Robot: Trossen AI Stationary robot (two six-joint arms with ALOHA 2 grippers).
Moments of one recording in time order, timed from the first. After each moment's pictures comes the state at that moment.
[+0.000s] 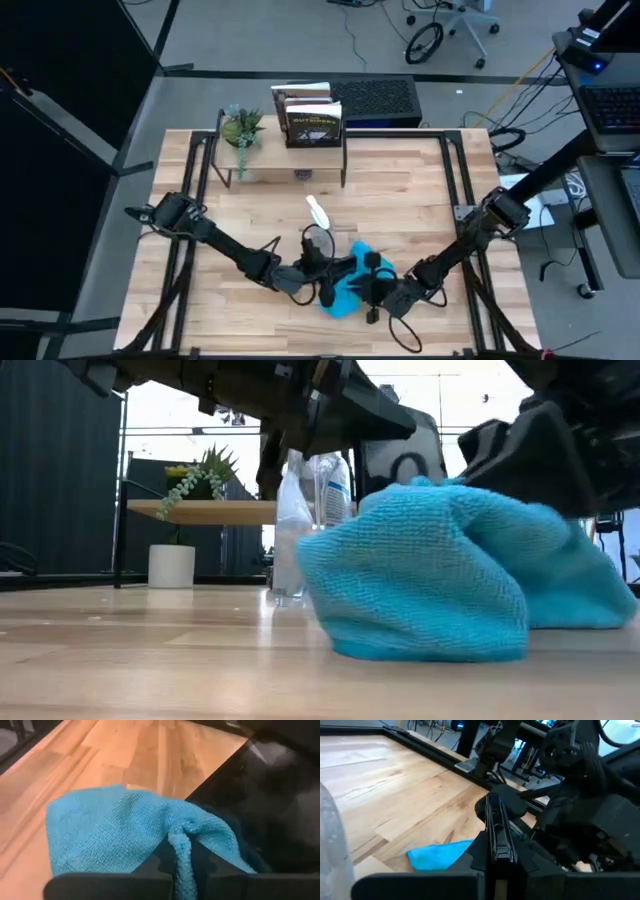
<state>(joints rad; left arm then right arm) -0.47 1.95 1.04 0.69 -0.69 -0.55 0.67 1.80 0.78 0.45 0.72 0.13</state>
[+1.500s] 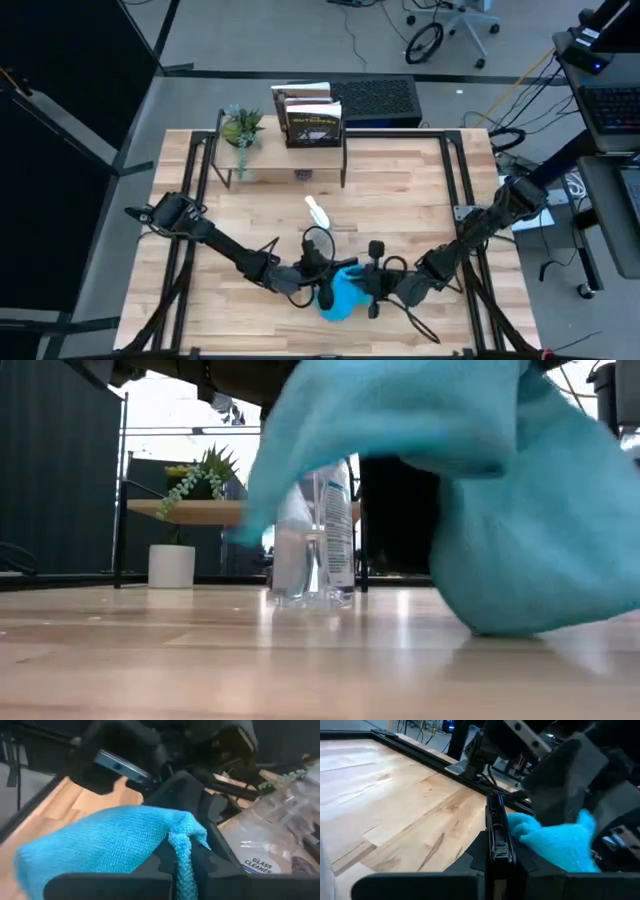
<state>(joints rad) -0.47 1.95 1.04 0.70 -0.68 -0.51 0.64 1.64 0.81 0.43 0.75 -0.01</state>
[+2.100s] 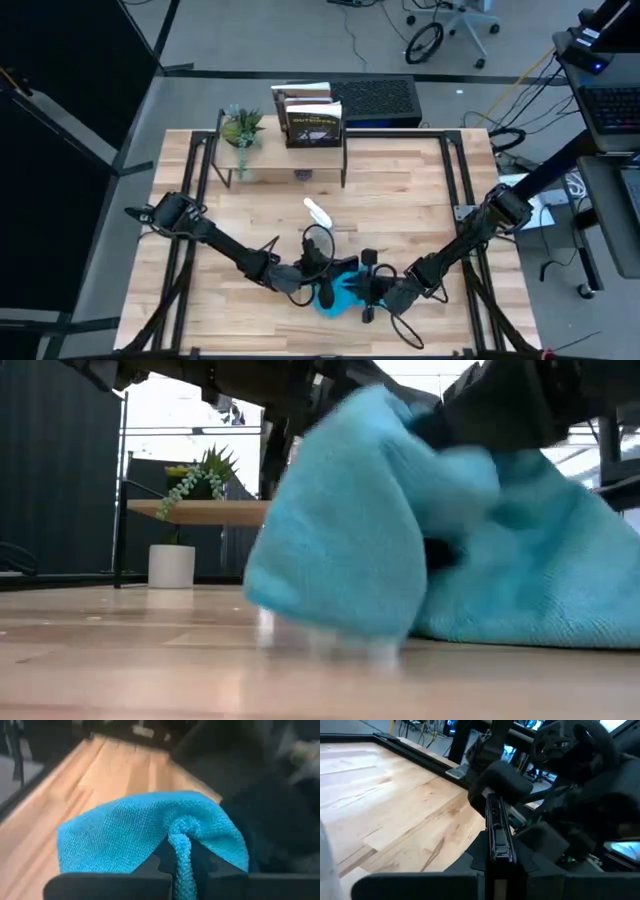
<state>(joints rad) -0.47 1.95 1.04 0.74 -0.67 -0.51 0.63 1.79 0.81 0.58 0.75 0.02</state>
